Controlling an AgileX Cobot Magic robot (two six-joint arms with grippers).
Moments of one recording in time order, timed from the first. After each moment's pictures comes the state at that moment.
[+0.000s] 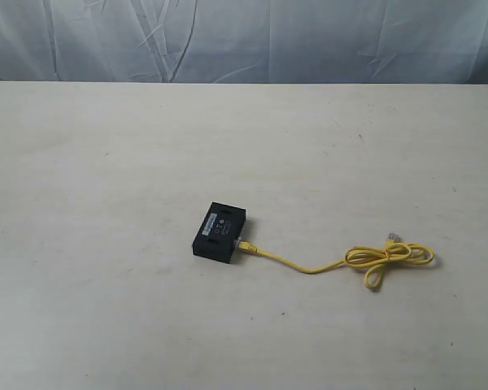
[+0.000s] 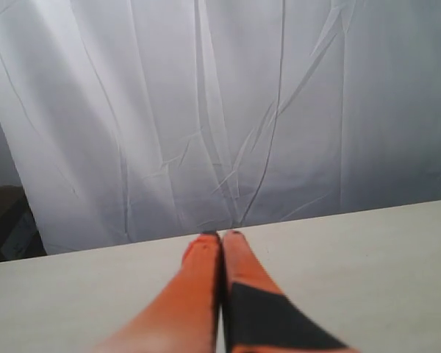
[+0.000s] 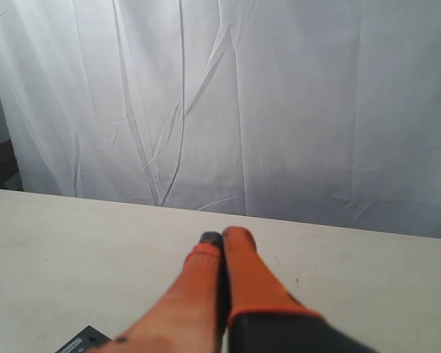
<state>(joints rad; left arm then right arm) -0.06 0.41 -0.55 -0.37 0.29 0.43 0.20 0.18 -0.44 0.33 0.41 -0.29</state>
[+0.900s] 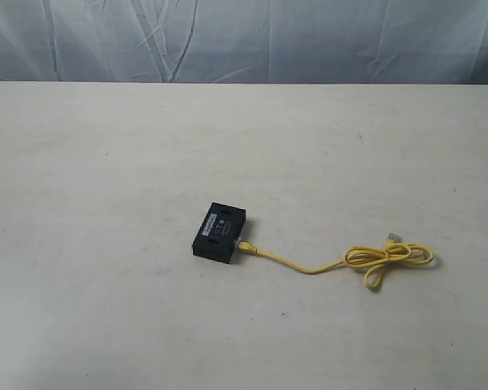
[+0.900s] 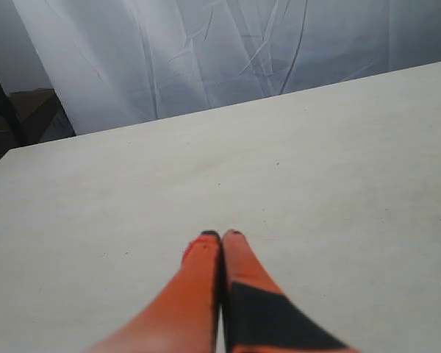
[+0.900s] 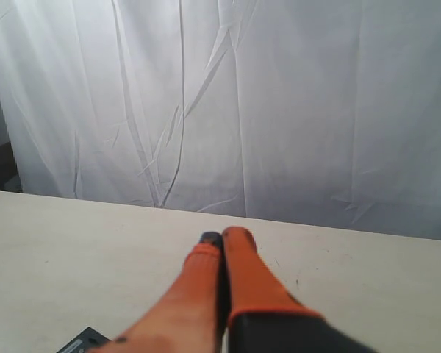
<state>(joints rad) 0.00 0.01 -0.01 -0.24 0.29 0.43 0.20 0.18 -0.44 0.33 0.41 -0.29</state>
